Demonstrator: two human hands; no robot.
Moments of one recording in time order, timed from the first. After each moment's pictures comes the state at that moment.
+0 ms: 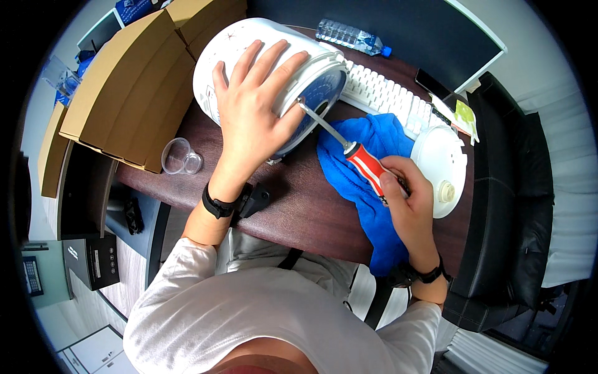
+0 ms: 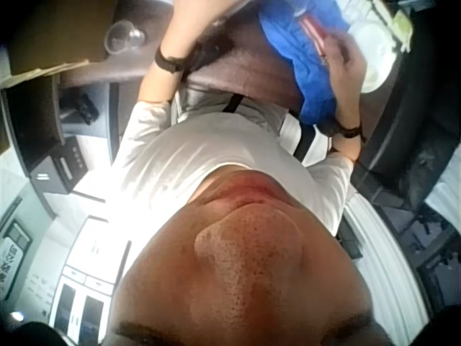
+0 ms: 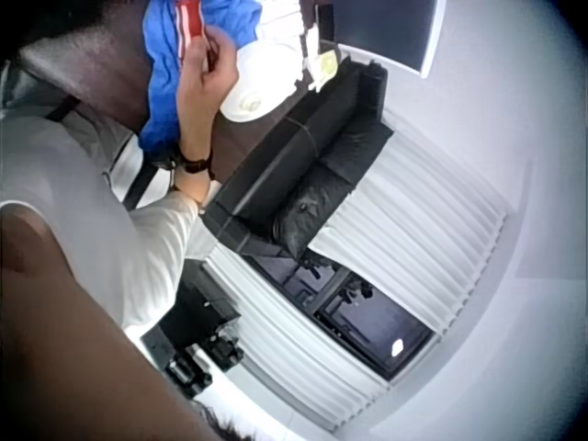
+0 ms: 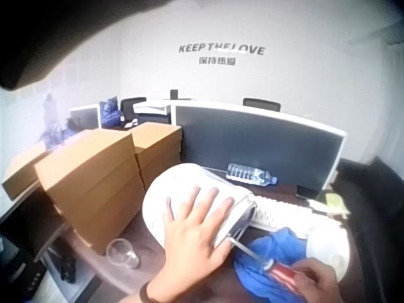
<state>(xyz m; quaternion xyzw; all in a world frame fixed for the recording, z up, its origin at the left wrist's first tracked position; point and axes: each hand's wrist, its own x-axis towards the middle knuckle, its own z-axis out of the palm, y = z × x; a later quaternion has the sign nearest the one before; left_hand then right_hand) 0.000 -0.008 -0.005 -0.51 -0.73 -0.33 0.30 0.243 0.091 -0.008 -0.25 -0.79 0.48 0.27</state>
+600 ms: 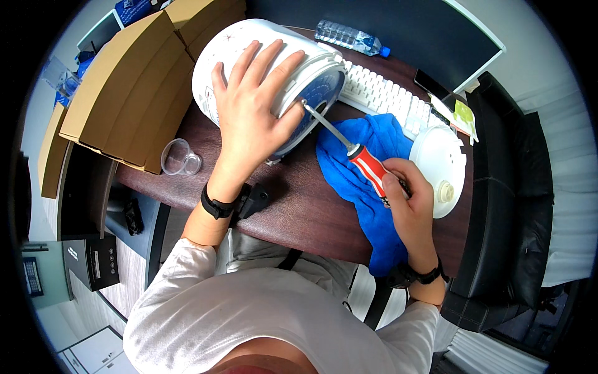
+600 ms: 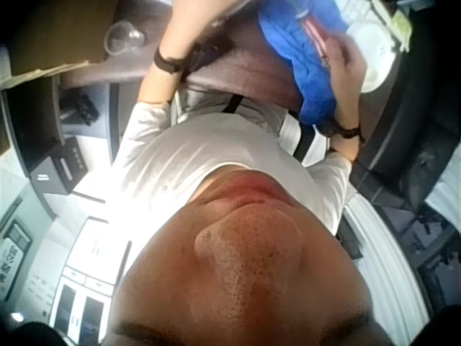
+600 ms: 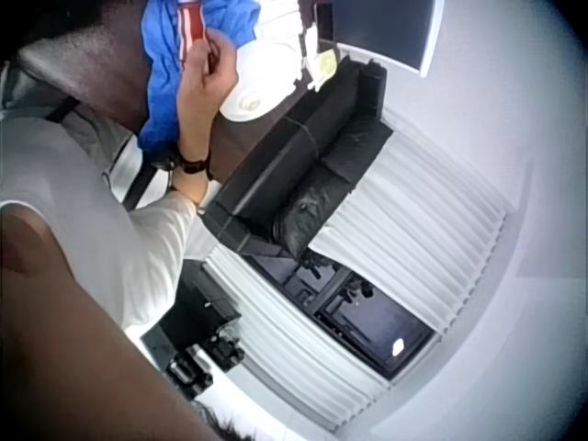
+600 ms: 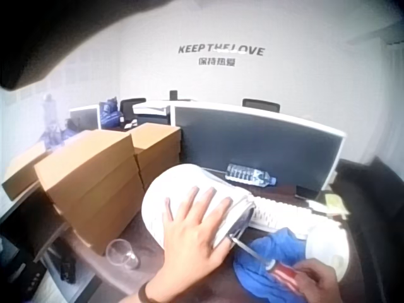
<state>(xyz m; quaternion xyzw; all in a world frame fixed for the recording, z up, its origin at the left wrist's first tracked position) 0.001 -0.008 -0.004 -0.50 -0.74 -0.33 0.31 0.247 0.093 -0.011 -0.27 -0.78 0.49 0.28</state>
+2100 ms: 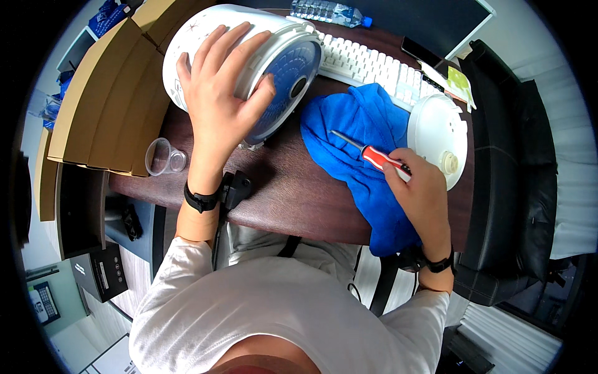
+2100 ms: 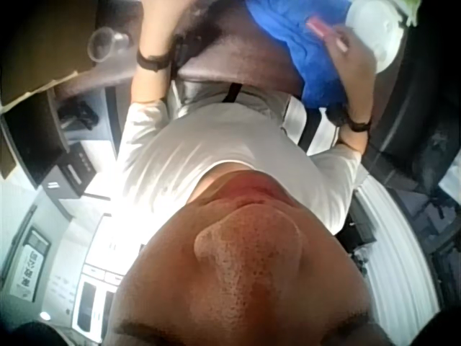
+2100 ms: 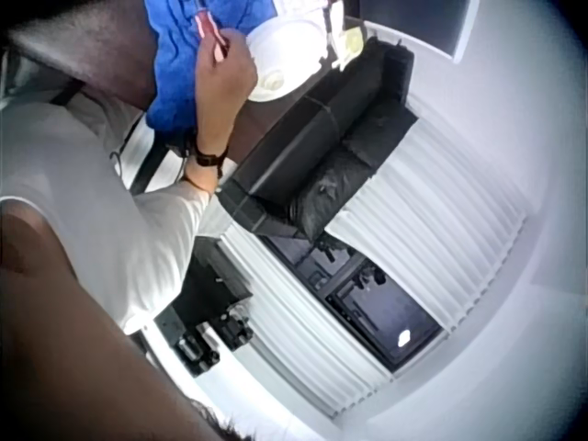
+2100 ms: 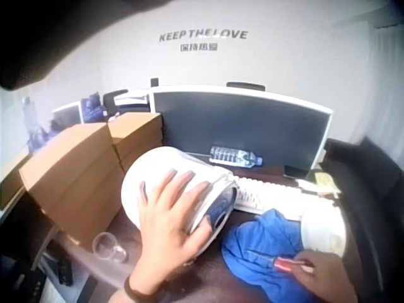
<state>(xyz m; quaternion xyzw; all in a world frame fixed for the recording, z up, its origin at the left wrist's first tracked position) -0.003 -0.003 -0.007 -0.54 -0.69 -0.35 0.34 0.275 0.108 -0.022 -0.34 -0.90 0.20 0.21</state>
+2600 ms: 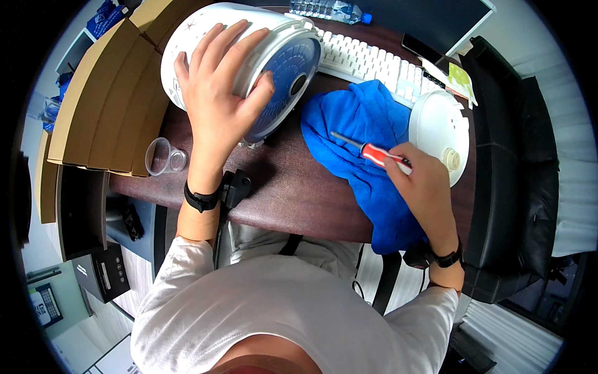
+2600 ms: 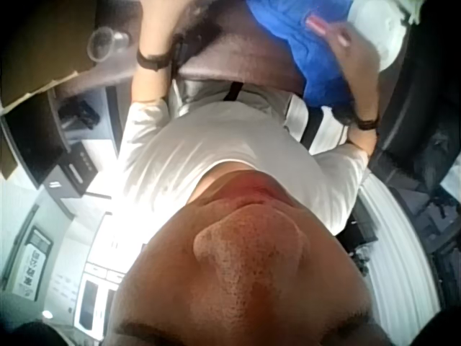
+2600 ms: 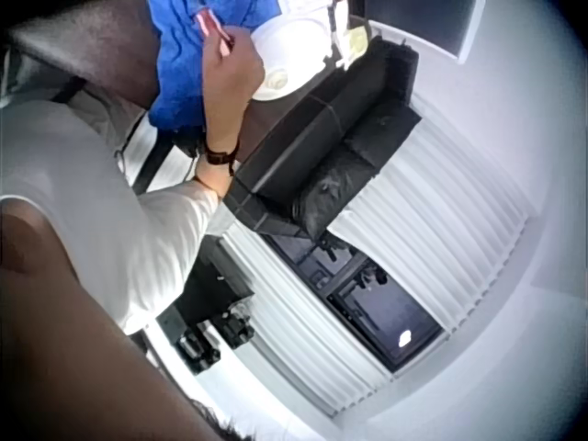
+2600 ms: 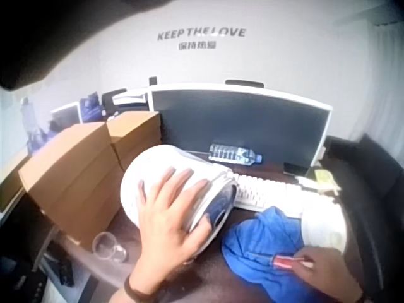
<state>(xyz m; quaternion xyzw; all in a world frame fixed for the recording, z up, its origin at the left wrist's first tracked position) -0.004 -0.003 -0.007 -0.54 -0.69 -0.35 0.34 0.273 0.112 -0.019 -0.32 -0.91 0.15 0.20</state>
